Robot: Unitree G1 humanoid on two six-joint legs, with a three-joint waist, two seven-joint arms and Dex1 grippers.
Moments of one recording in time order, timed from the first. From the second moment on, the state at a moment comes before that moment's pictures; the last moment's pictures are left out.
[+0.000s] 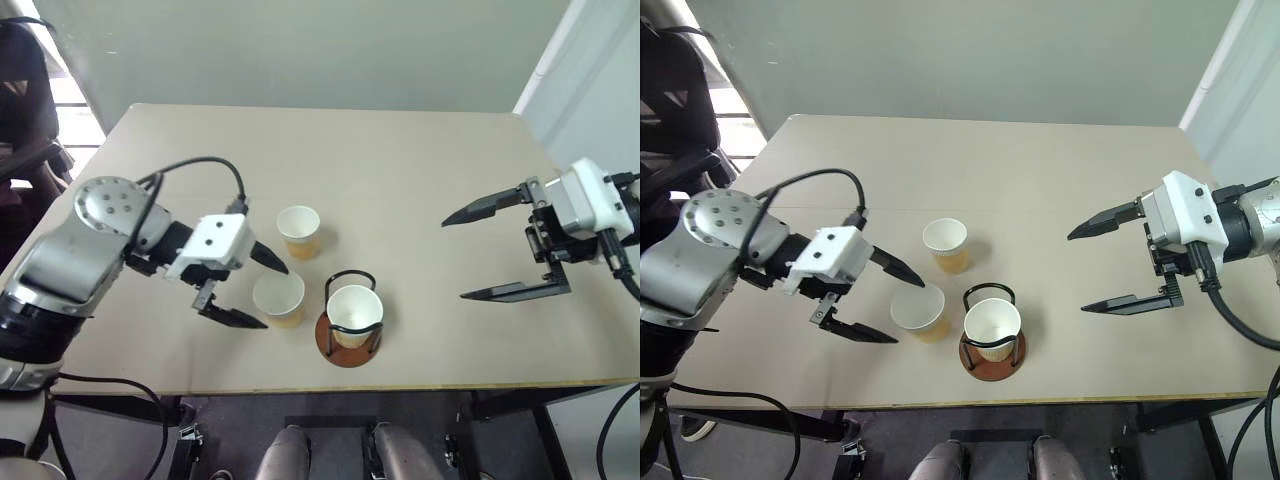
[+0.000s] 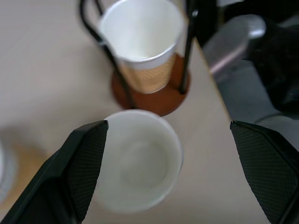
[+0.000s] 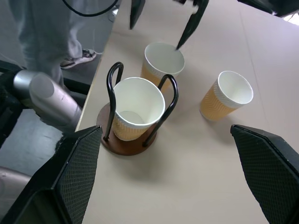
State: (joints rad) left arm -0.74 1.16 -0.35 -0.13 -0.49 0.27 -1.57; right arm -0.64 -1.08 -0.10 -0.35 0.56 0.46 1.49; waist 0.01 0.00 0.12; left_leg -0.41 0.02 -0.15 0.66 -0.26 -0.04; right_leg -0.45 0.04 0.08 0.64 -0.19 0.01
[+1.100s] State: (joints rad) left arm -0.86 1.12 -0.63 -0.03 -0.35 -0.01 -1.57; right arm -0.53 -1.14 -0.17 -0.43 0.59 0.46 1.39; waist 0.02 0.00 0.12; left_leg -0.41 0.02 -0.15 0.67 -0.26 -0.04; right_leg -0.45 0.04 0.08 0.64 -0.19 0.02
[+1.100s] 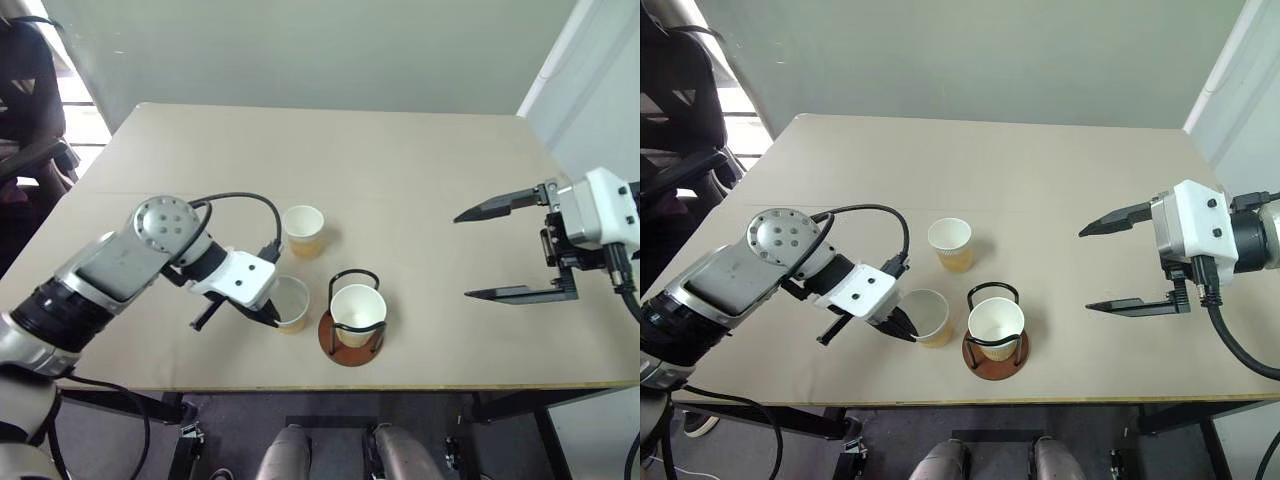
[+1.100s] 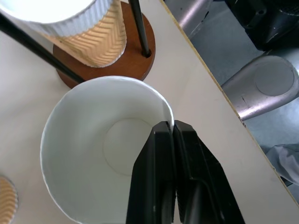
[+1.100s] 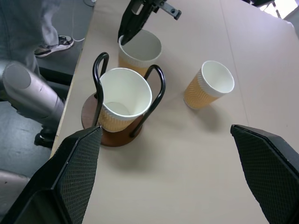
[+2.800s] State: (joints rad) left arm -1.49 0.98 -1.01 0.08 -0.99 -0.20 -1.58; right arm -0.32 -1.22 -0.42 -0.57 0.65 0.51 1.28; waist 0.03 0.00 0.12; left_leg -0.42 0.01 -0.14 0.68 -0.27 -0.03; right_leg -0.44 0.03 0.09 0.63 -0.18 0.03
